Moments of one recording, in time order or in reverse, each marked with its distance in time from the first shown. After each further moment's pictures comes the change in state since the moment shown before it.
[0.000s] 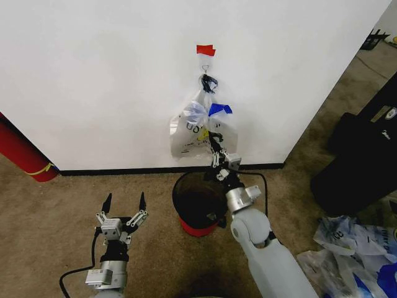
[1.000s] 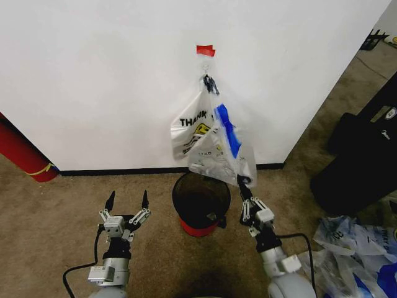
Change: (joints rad) left arm -0.019 0.010 0.016 0.008 -0.016 0.001 0.006; right arm -0.505 -0.014 0.219 0.148 -0.224 0.313 -0.114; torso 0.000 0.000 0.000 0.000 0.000
